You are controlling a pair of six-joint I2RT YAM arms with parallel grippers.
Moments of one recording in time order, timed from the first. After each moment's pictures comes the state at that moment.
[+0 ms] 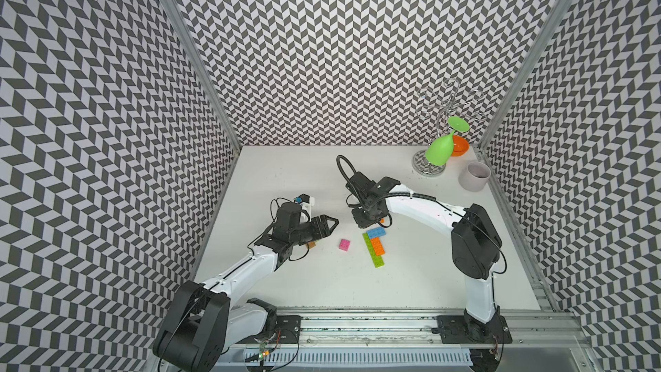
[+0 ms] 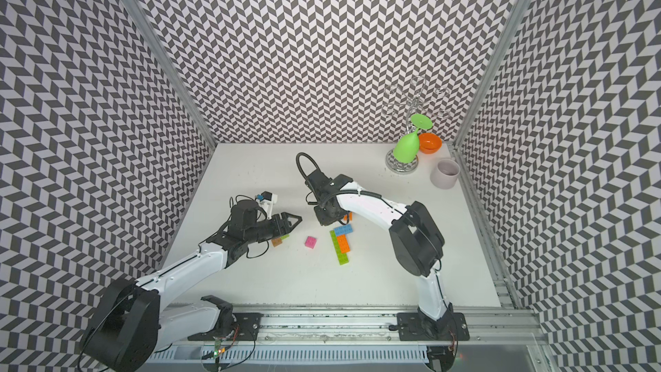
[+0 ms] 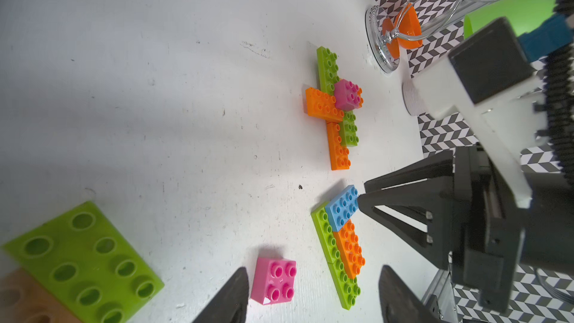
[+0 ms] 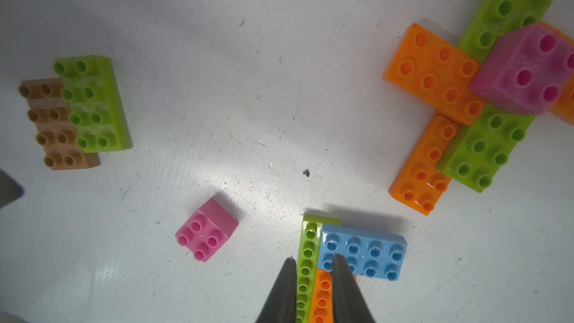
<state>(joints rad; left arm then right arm) -0.35 1.17 0.50 0.08 0.47 -0.70 0.79 1.98 1.65 -0.96 0.05 0.34</state>
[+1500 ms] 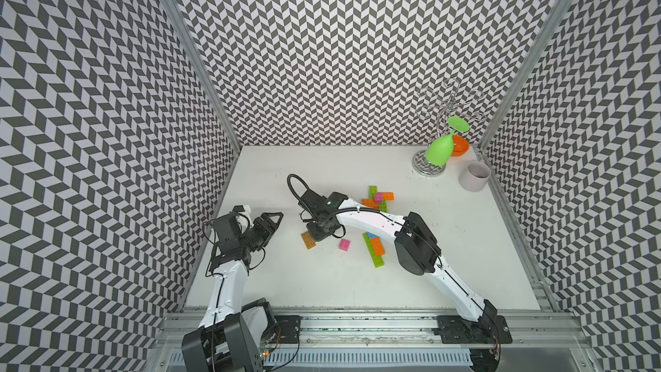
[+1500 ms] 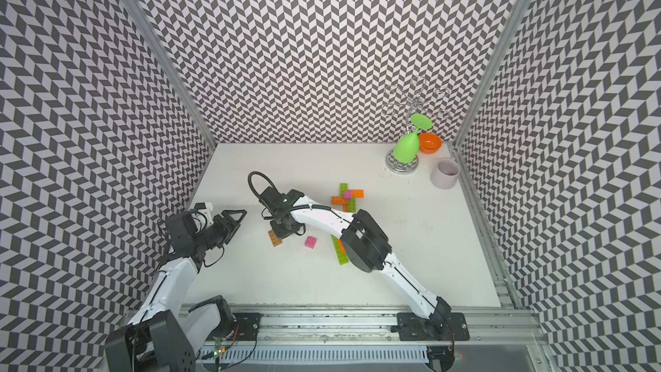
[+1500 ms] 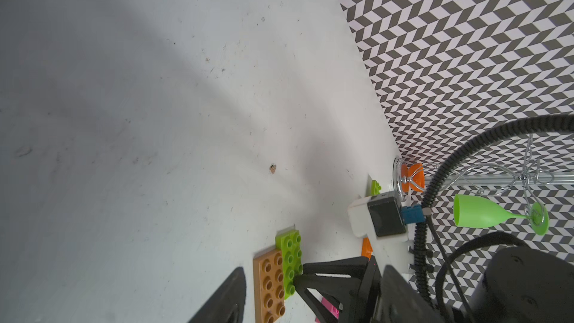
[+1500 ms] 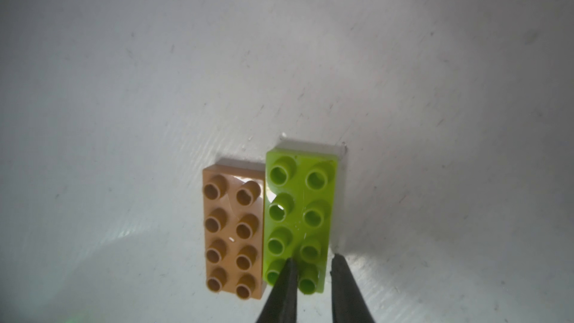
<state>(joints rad) 0.38 0.99 0.43 -0.11 0.74 -0.67 1.00 2.49 2.22 -0.99 -0.05 0.40</state>
